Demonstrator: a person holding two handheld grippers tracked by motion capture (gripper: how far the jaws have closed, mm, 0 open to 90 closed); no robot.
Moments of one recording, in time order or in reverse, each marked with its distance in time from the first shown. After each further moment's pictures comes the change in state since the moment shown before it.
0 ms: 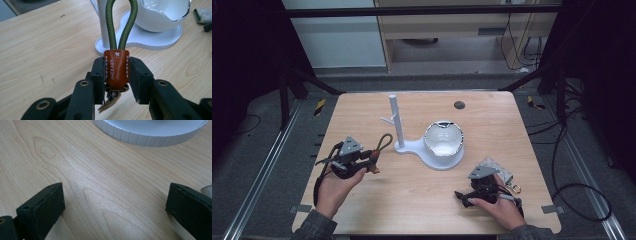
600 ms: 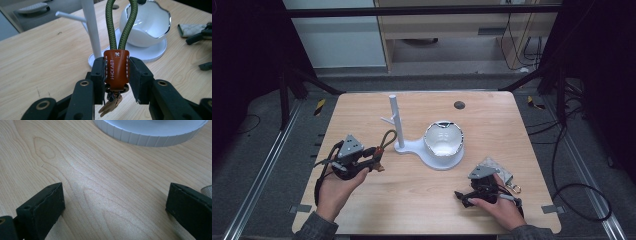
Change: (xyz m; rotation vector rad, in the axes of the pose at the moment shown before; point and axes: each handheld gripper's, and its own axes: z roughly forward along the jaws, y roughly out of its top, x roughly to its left) left arm -0.018 0.016 -0.019 -0.090 -0.016 0.027; right arm 0.000 0.000 0.000 0.000 0.000 0.000
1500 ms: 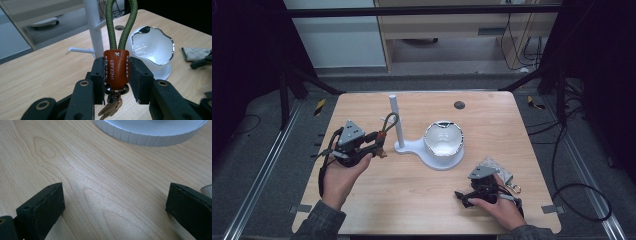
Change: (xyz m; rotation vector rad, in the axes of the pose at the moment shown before) left arm 0.006 0.034 0.005 -0.083 0.055 -0.018; right arm 0.000 0.000 -0.001 0.003 0.000 0.001
